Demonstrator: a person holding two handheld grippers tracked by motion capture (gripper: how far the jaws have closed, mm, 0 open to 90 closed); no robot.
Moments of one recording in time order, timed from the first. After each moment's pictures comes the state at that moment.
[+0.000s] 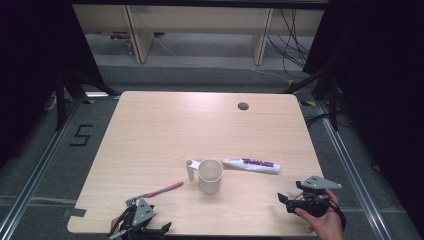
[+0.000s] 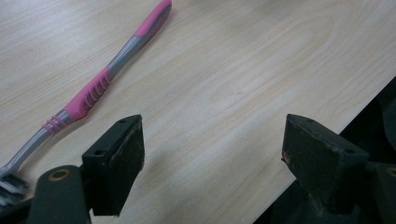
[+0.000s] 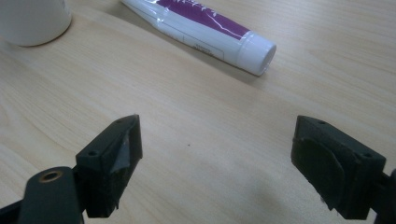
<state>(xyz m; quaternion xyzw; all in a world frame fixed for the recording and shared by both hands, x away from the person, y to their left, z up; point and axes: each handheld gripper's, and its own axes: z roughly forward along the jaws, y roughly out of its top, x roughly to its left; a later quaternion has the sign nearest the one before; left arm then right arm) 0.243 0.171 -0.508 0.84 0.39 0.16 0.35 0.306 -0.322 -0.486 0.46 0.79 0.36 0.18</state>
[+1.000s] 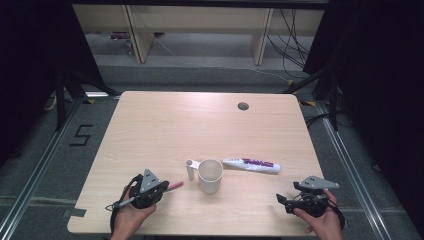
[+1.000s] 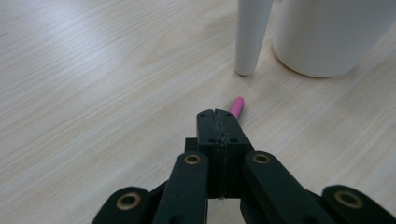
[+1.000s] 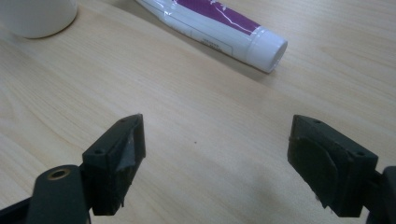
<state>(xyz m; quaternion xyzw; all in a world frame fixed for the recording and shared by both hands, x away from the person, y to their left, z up) 0.320 0.165 -0.495 0.82 0.38 0.21 0.37 0.306 -0.317 -0.489 0.46 0.79 0.36 0.16</state>
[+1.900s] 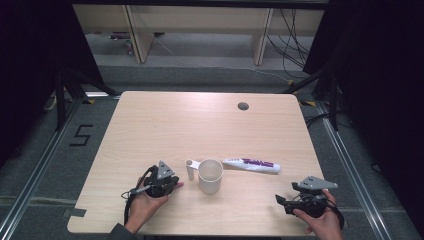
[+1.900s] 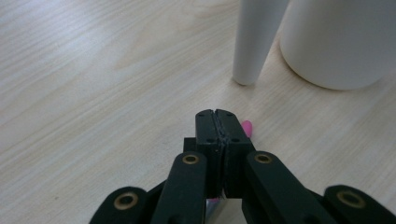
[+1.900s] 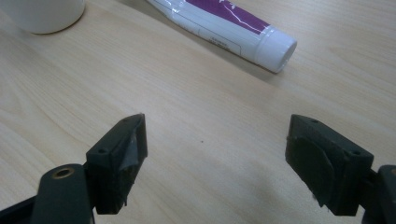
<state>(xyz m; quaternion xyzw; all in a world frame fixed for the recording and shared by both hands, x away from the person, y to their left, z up) 0.350 0.137 -0.505 0.84 0.39 0.18 0.34 0.306 -0.317 -0.488 0.44 0.80 0.36 0.17</state>
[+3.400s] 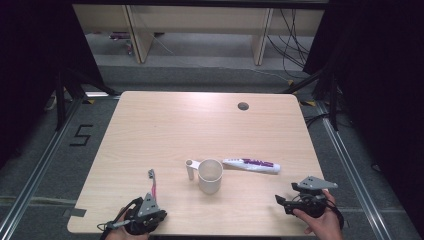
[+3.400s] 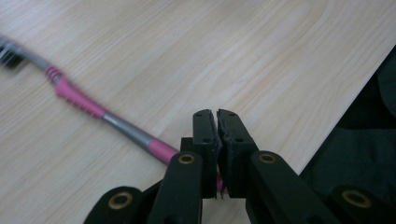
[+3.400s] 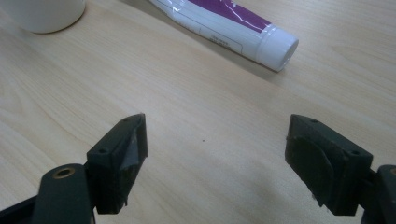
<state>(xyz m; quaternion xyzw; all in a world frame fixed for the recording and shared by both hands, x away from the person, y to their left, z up) 0.261 0.176 -0.504 0.88 0.34 0.13 0.31 0.306 -0.316 -0.488 0.44 0.80 0.36 0.16</state>
